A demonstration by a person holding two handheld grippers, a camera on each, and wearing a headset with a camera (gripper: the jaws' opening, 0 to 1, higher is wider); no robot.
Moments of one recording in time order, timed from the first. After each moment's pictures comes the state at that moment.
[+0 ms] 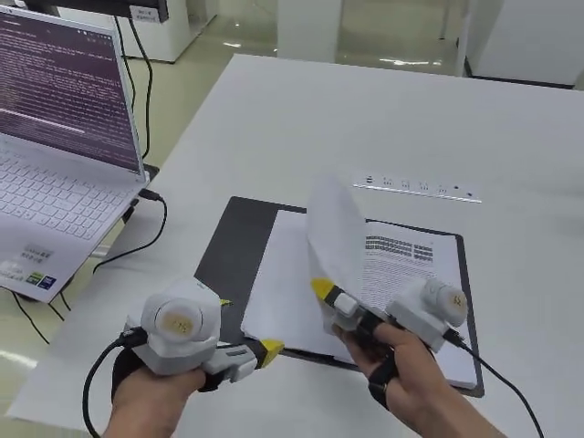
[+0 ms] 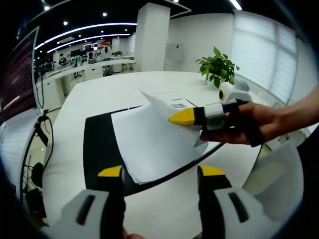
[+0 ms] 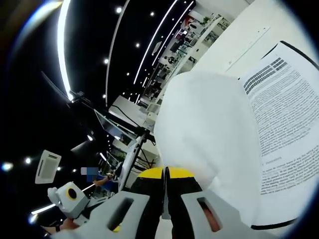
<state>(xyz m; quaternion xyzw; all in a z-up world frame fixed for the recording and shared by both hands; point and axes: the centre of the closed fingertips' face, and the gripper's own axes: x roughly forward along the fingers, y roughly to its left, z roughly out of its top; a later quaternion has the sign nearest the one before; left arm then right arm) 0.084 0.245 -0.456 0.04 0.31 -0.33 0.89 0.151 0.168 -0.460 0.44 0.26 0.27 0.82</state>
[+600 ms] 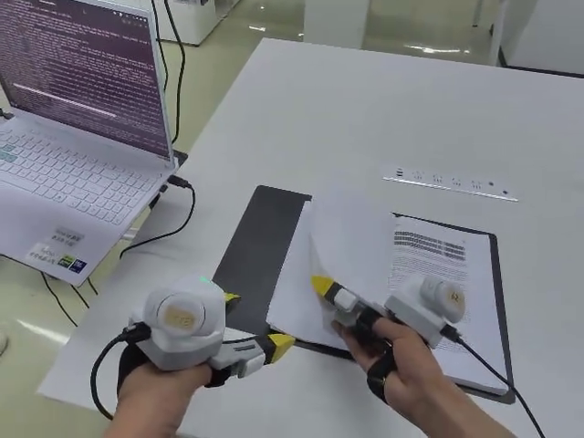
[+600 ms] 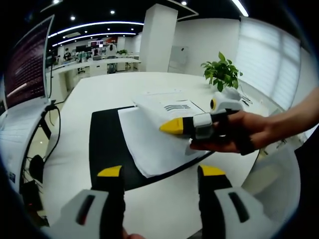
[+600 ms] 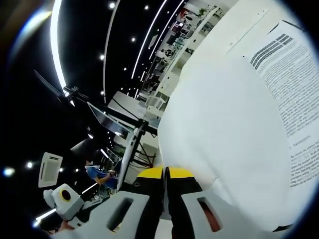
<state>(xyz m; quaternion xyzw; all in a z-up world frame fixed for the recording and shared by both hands) 0.082 0.270 -0.456 0.02 0.31 -0.32 0.89 0.159 0.208 -0.483 0.45 0.29 0.28 0.80</state>
